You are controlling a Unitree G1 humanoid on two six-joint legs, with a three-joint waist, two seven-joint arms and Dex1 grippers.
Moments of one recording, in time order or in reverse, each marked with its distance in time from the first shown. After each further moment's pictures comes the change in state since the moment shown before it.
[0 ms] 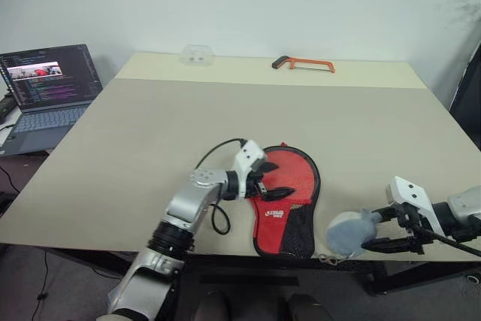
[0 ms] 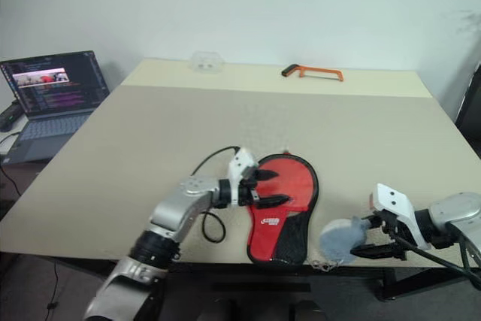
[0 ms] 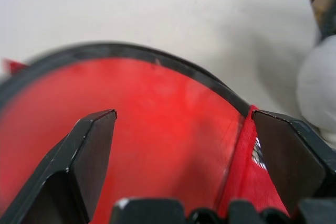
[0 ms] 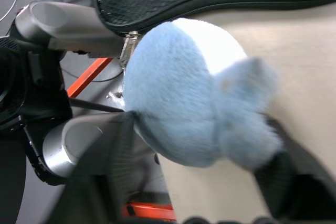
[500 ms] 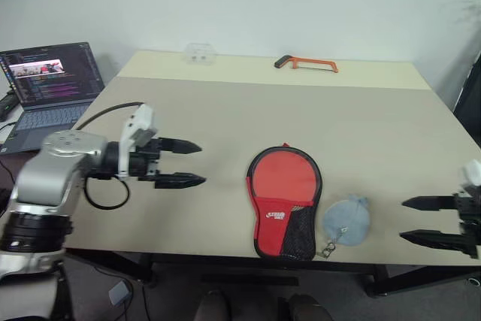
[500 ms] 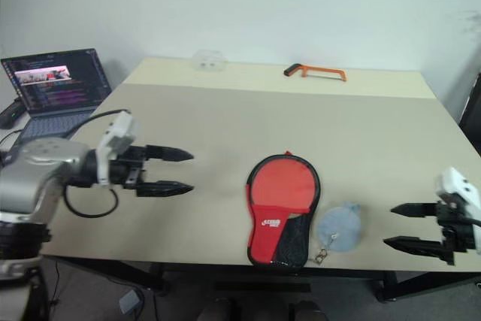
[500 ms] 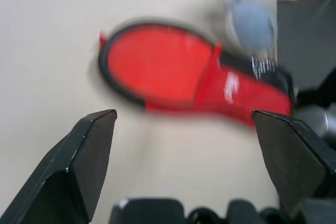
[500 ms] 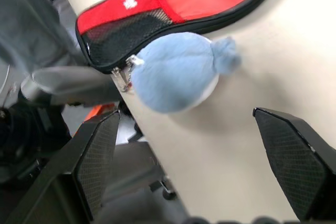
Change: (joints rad) left arm 0.103 0.667 0.276 -0.069 -0.222 0.070 -0.460; right arm 0.379 0.056 -0.636 -0.025 0.178 0.151 0.087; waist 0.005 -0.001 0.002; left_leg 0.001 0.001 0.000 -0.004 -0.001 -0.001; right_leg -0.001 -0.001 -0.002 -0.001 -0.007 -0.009
